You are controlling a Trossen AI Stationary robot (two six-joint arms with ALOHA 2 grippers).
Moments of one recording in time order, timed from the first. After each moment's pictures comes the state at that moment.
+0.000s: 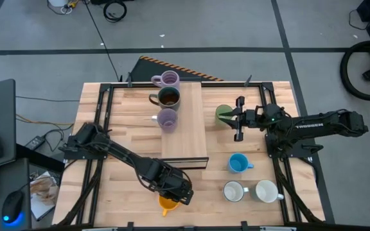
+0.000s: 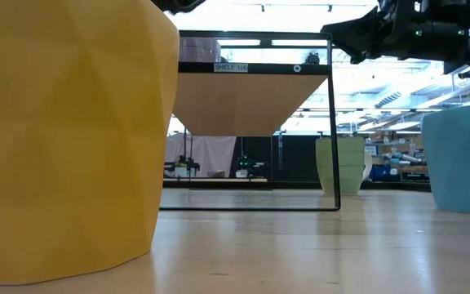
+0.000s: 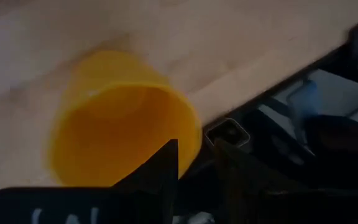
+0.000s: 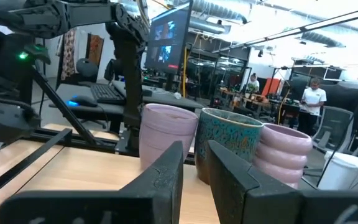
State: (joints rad) left arm -0.47 1.96 1.65 -0.75 0.17 -1.67; right arm -0.20 0.86 0.26 0.79 -0.13 -0.21
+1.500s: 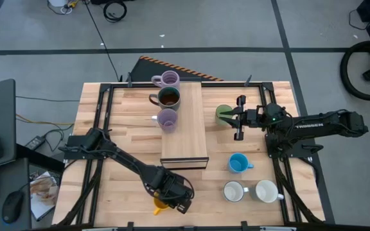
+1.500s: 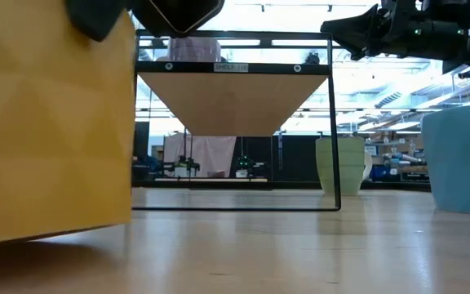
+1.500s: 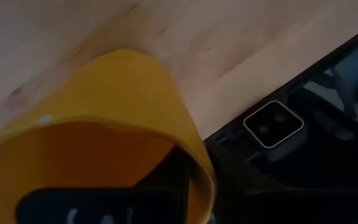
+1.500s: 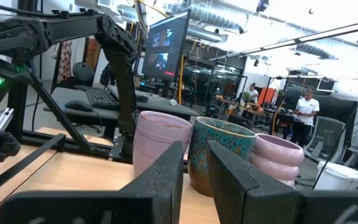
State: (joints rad) left arm -0.52 2.07 1.66 -0.80 0.24 -1.54; right arm -0.21 0.87 0.26 0.83 -0.13 -0.24
